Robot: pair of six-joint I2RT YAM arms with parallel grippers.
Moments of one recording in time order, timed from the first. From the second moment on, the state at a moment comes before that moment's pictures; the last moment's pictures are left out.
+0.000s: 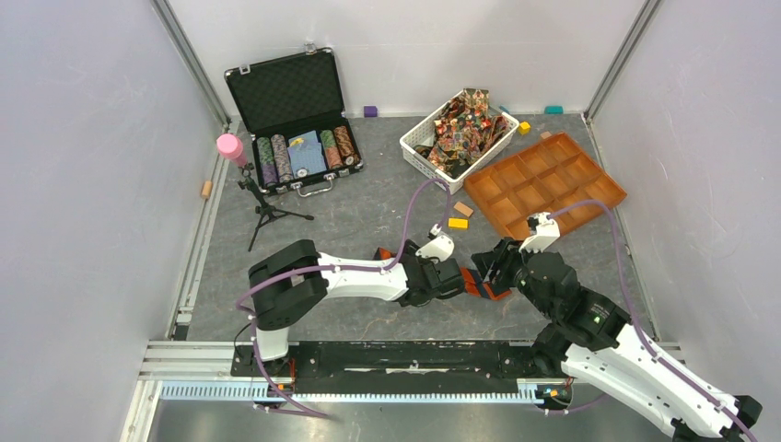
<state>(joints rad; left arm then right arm) -1.24 1.87 1.16 -0.57 -0.78 -0.52 0.84 0.45 0.54 -0.50 0.36 0.70</state>
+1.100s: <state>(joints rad) -0.56 0.86 0.74 -0.58 -0.32 -0.63 0.94 1.41 0.96 -0.33 0.06 0.15</state>
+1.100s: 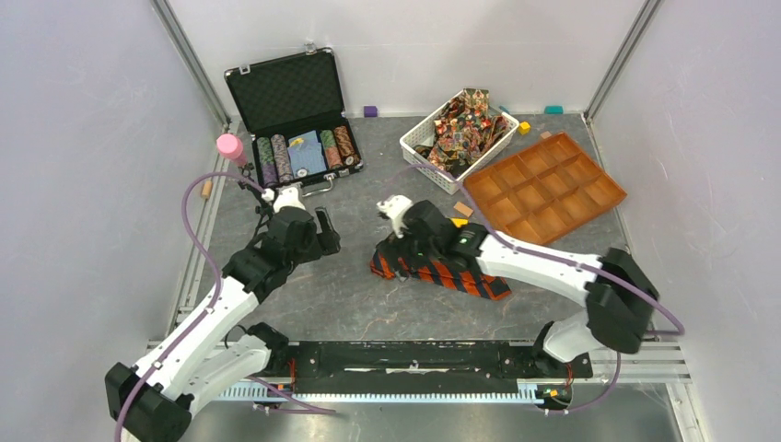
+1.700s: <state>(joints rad) -0.46 0.71 0.65 -0.68 -0.24 -0.65 1.01 1.77 1.15 -0.27 0.00 -0.09</state>
